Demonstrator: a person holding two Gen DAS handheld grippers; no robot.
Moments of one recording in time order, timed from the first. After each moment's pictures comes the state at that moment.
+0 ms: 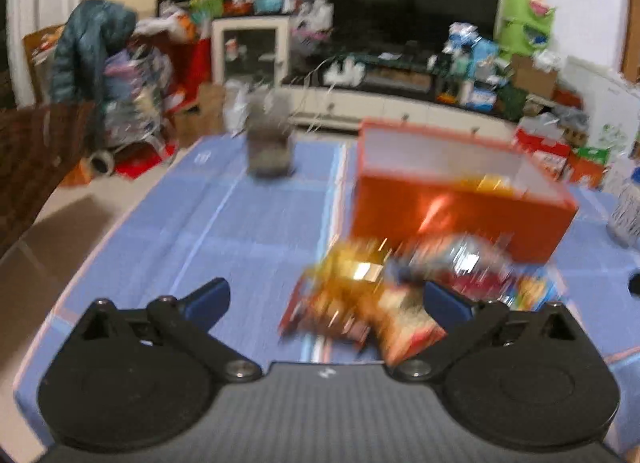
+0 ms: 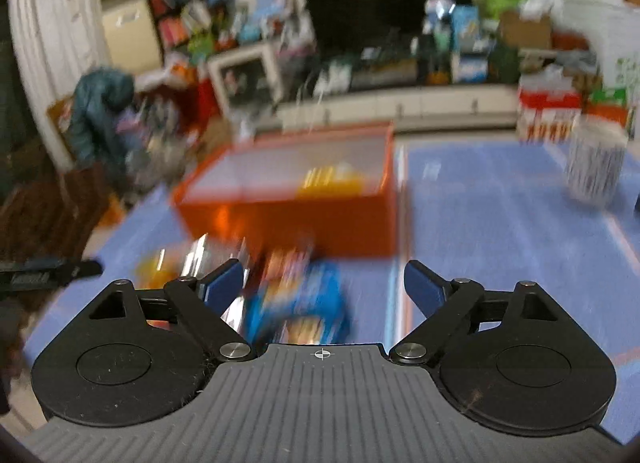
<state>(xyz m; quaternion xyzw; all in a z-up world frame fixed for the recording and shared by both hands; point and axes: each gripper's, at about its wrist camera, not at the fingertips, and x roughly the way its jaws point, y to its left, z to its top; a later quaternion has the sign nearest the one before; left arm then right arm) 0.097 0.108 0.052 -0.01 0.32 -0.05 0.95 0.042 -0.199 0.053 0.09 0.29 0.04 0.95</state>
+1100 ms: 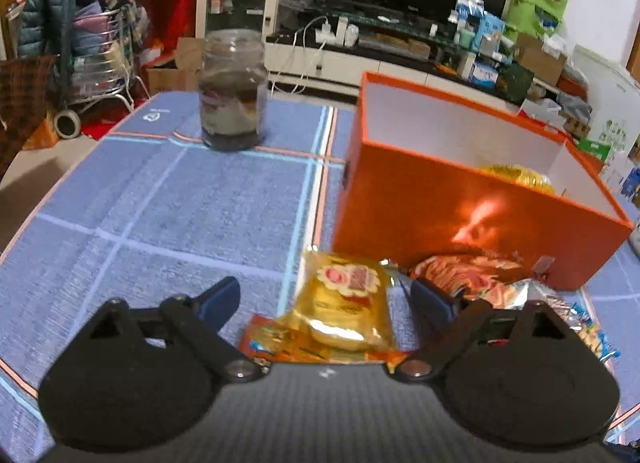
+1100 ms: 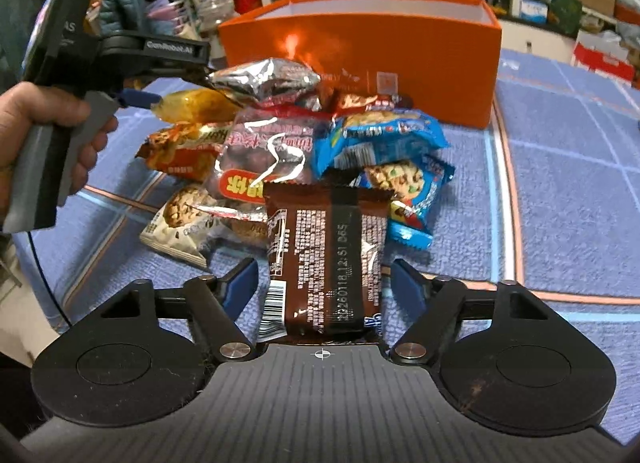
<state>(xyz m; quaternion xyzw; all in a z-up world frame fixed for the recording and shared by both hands) 0.215 0.088 0.004 -0.04 0.37 -0.08 0.92 0.055 -0.131 -0.034 0.04 0.39 0.10 0.91</state>
